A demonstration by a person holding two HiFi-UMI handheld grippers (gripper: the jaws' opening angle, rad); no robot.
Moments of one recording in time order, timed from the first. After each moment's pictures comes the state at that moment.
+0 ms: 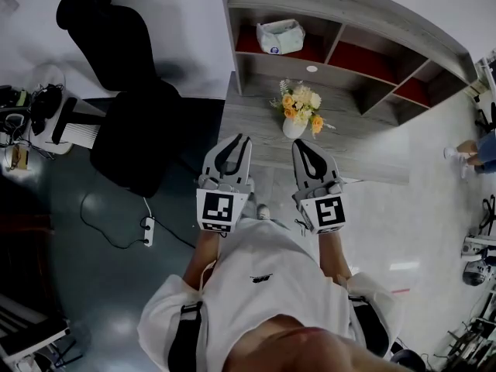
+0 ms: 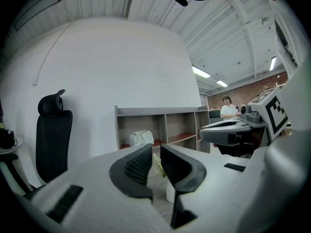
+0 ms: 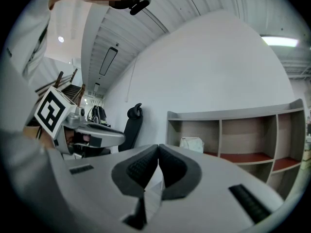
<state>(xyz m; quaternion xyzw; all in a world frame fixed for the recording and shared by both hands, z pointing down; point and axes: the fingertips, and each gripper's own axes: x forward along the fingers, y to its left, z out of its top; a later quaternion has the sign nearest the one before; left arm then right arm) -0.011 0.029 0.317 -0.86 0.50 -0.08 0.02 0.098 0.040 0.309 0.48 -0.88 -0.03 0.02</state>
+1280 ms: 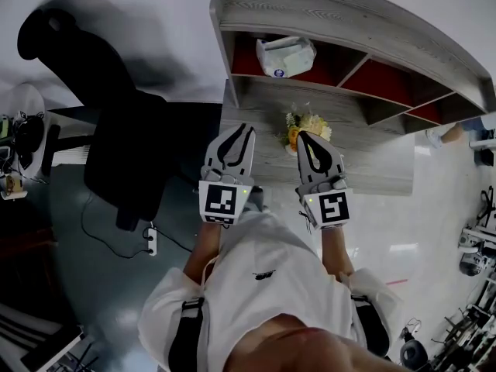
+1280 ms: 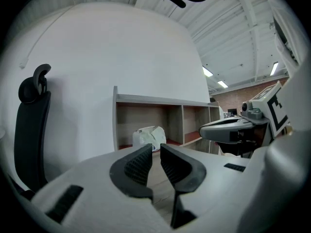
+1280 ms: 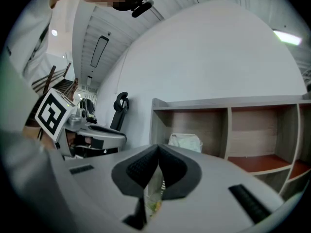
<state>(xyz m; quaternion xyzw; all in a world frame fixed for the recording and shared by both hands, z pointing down) -0.015 -0.126 0.342 -0.88 0.48 -0.08 0.00 0.092 -0.103 0.335 0.50 -0.86 0.00 0.08</state>
